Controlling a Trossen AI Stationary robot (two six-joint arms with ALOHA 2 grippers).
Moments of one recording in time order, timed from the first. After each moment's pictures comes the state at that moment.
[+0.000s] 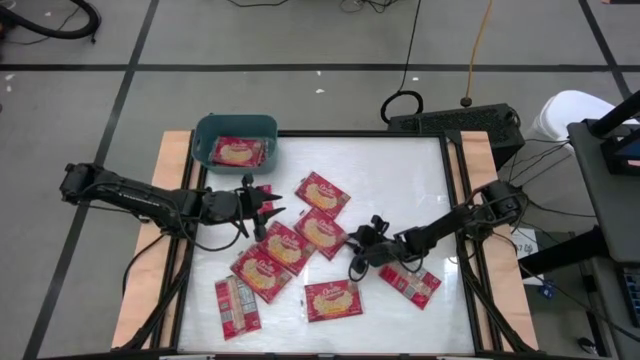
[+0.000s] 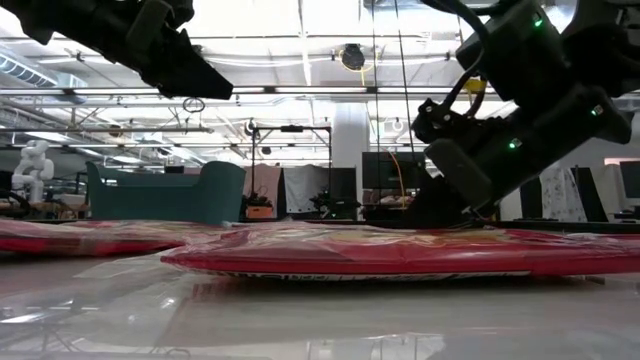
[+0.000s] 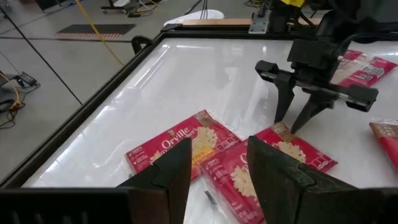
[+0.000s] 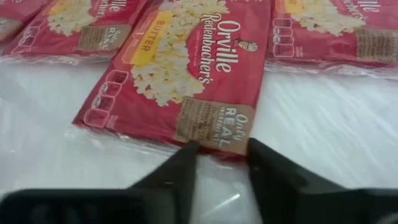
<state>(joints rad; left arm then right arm) -0.13 0.99 0.50 0.11 -0.41 -0.06 0.33 1.81 0.57 0.46 0.52 0.62</state>
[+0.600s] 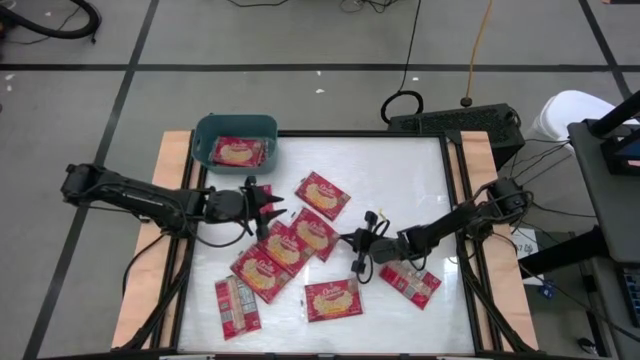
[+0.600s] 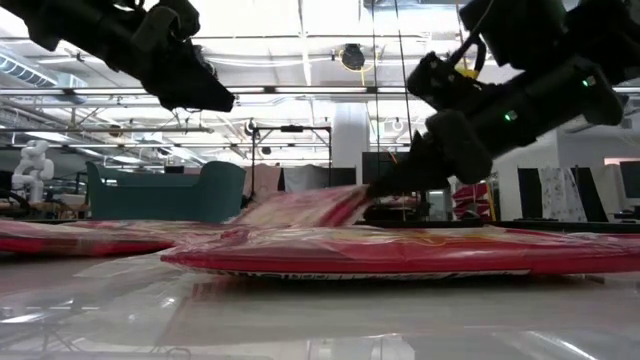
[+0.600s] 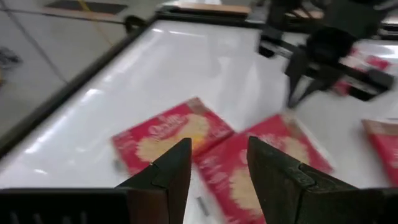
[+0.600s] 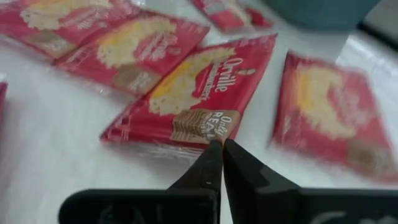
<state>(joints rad) -0.10 1.03 0.50 0.10 -0.33 -0.15 0.32 1.74 0.57 0.61 0.57 0.21</state>
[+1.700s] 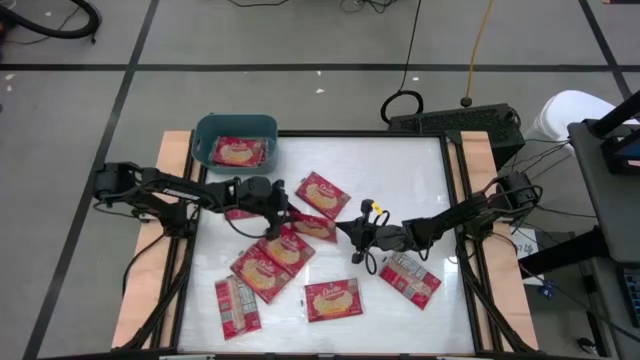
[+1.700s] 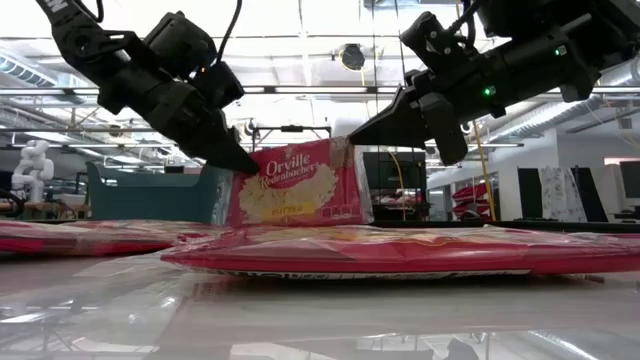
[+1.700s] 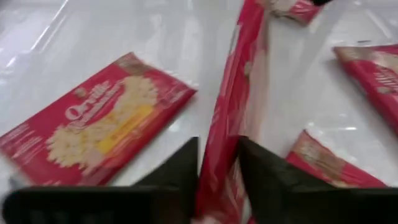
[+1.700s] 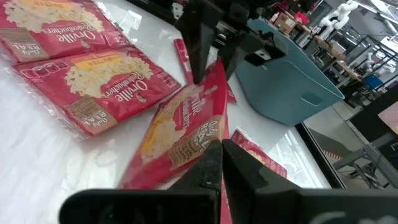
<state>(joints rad) 0.15 1.41 0.50 0.33 0.21 0.08 0.25 1.64 0.57 0.72 0.57 -0.33</state>
